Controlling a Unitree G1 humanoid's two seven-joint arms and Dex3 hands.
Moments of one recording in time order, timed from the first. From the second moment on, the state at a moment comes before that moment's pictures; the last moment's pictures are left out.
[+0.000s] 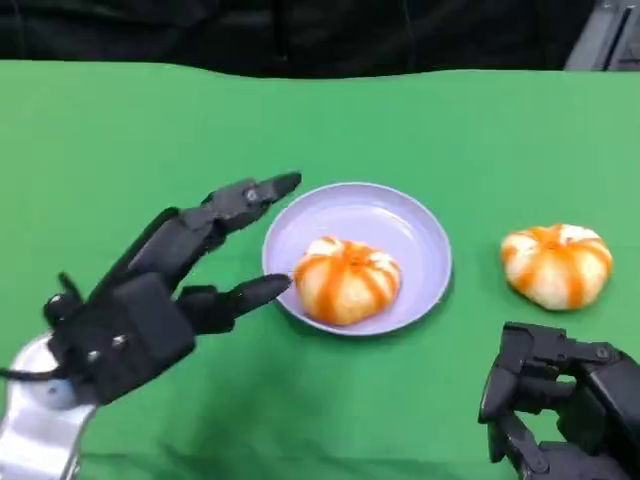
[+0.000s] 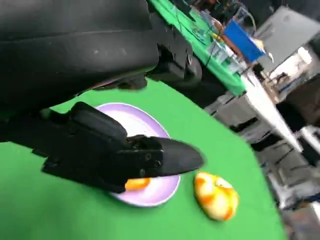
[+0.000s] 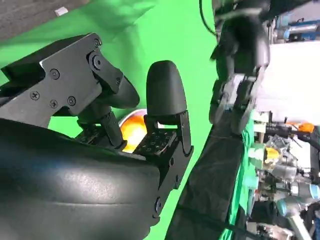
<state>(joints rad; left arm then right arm) -0.19 0.29 -0.12 -0.02 0.10 -0.15 -0.29 0.32 -0.16 0.09 -0.48 0.15 0.02 0.30</state>
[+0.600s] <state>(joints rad) 0.21 0.31 0.10 -0.46 -0.36 0.13 -0.42 0.29 -0.16 0.08 -0.43 0.15 0.01 0.30</state>
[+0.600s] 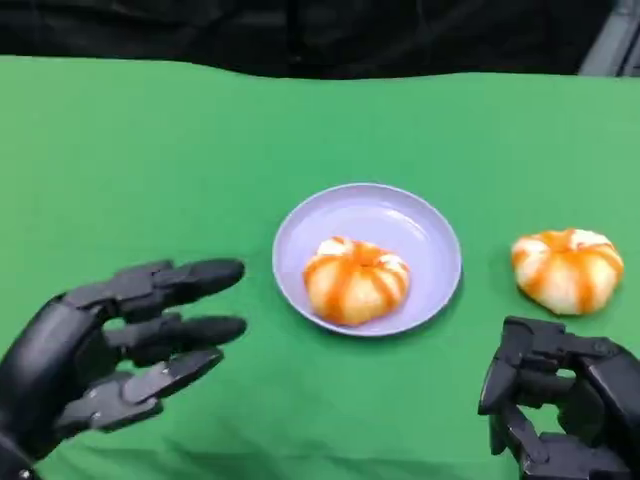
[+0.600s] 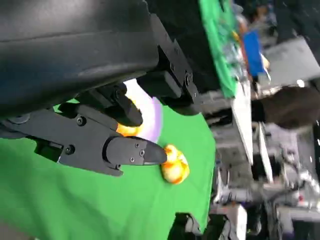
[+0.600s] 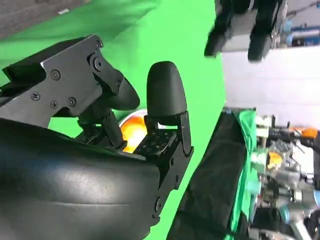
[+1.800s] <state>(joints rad) 0.29 0.31 0.13 -0.53 -0.40 0.15 -0.45 0.29 -0.17 0.07 -0.41 0.15 0.01 0.31</state>
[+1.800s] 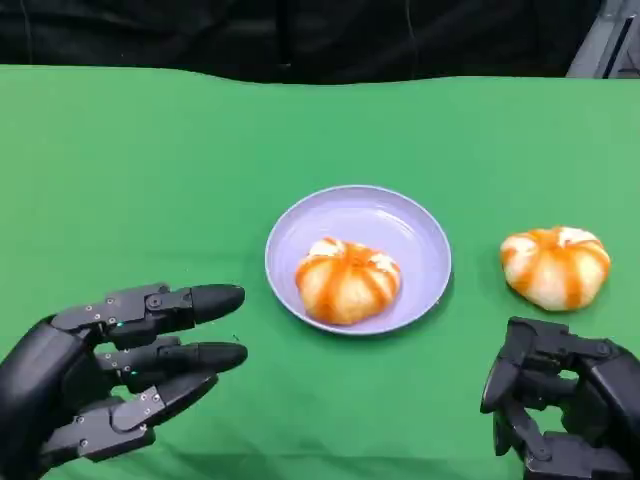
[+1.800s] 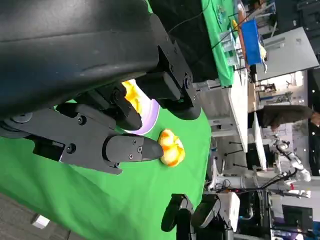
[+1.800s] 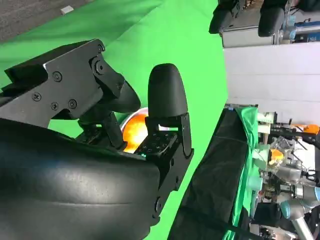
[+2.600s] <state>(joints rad) 0.33 0.31 0.14 -0.55 -0.41 0.15 -0.45 0.30 -0.17 0.07 -0.41 0.15 0.01 0.31</state>
